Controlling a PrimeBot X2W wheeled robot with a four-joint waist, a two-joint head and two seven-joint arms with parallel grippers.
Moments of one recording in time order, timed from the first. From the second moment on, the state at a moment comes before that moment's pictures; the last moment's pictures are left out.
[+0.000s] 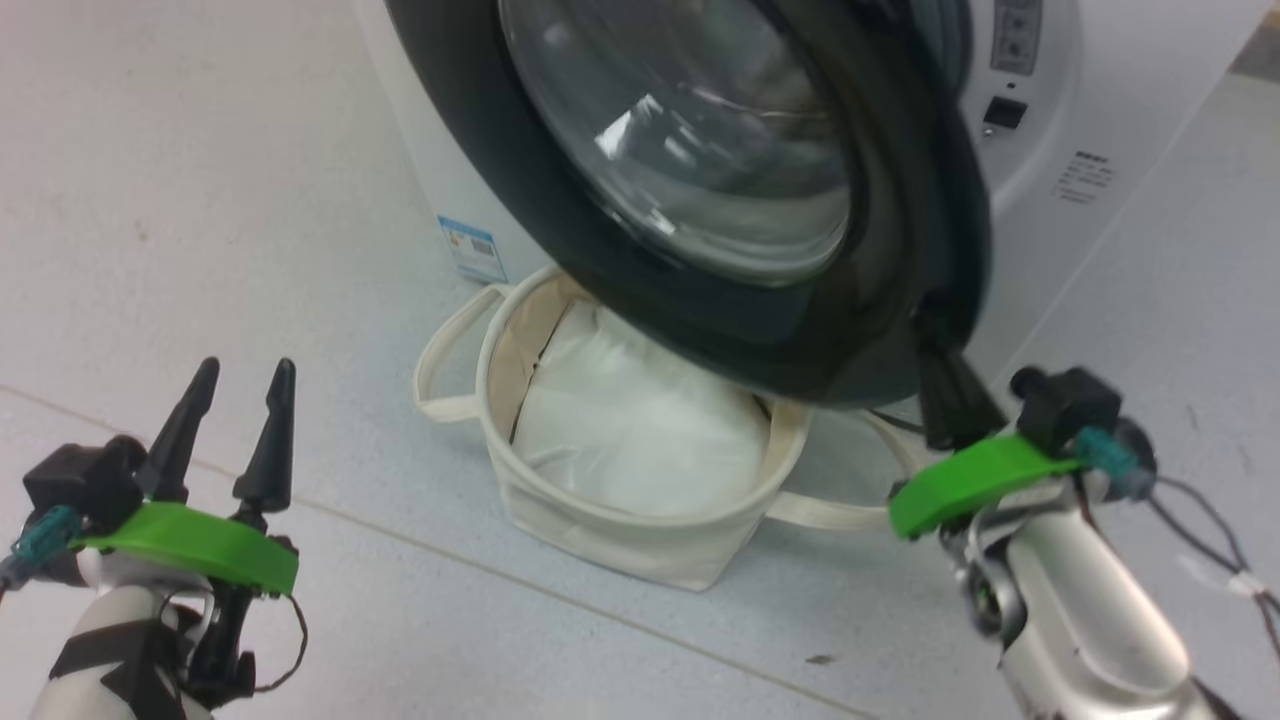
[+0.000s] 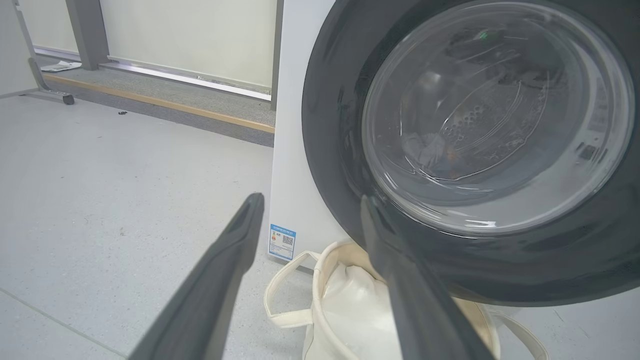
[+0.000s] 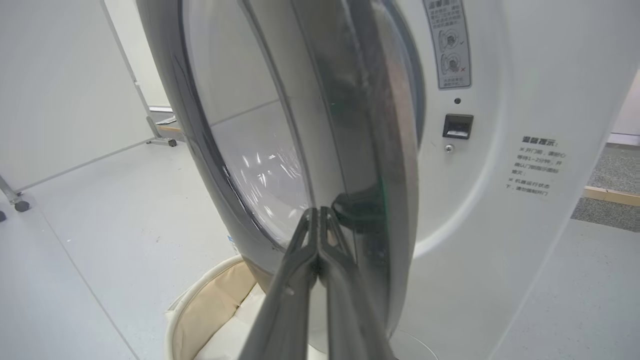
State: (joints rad) left arm -0.39 0.30 -0.10 0.50 -0.45 -0.12 -0.25; right arm -0.40 -0.11 0.26 0.42 0.26 0.13 -0.25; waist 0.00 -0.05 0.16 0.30
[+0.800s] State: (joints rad) left arm -0.48 0.30 -0.10 0.47 -0.45 -0.12 -0.25; right arm -0.65 -0.21 0.17 0.53 0.26 0.13 -0.25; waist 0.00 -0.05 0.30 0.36
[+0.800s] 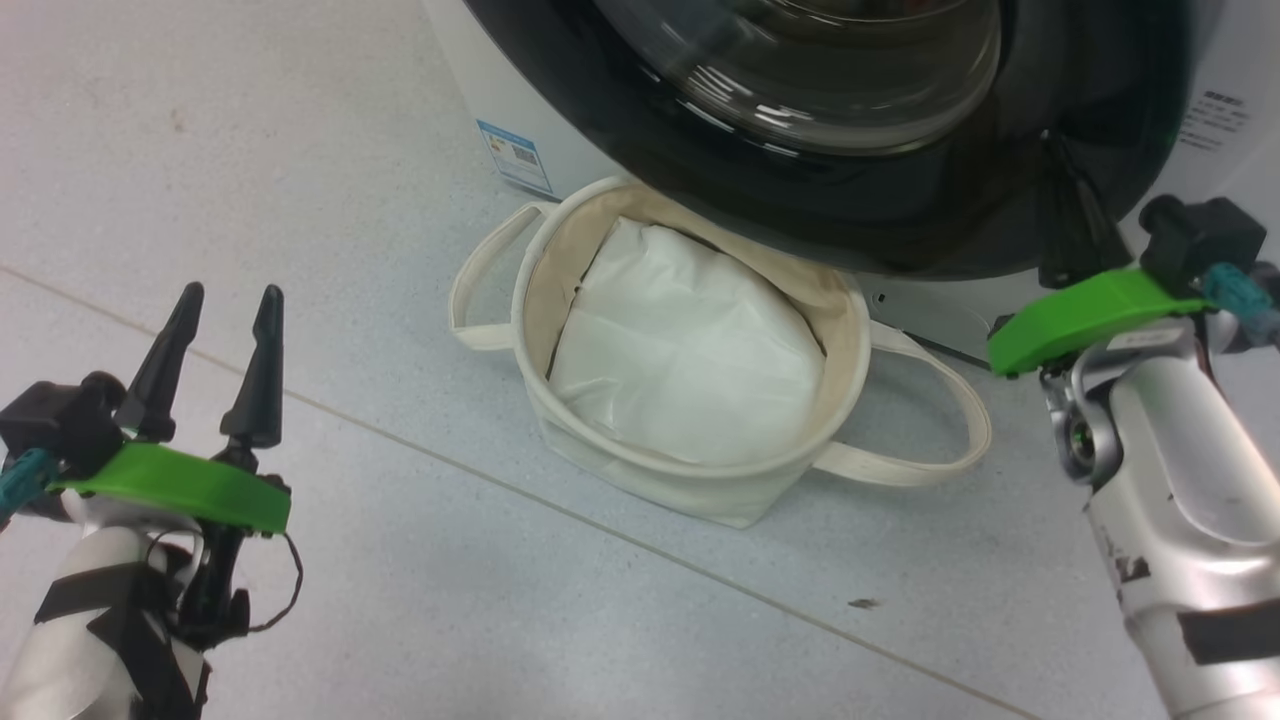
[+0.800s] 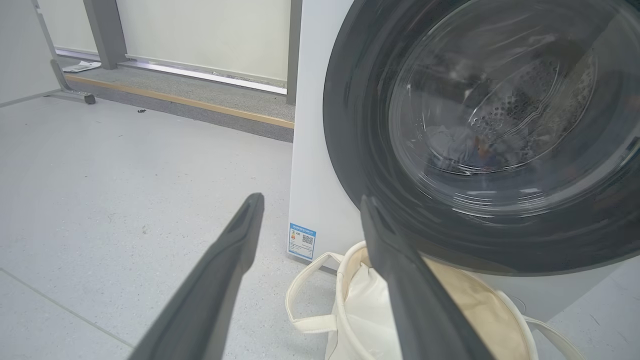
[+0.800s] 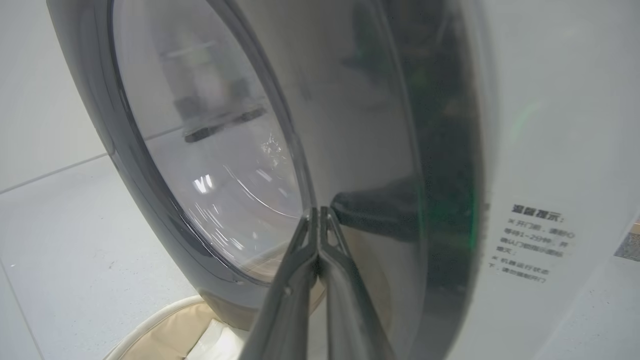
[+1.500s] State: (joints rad) left arm -0.49 0.31 -0.10 0.48 -0.46 -0.12 -0.25; right arm -0.78 -0.29 0.16 0.60 0.27 0.13 -0.25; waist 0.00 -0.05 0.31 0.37
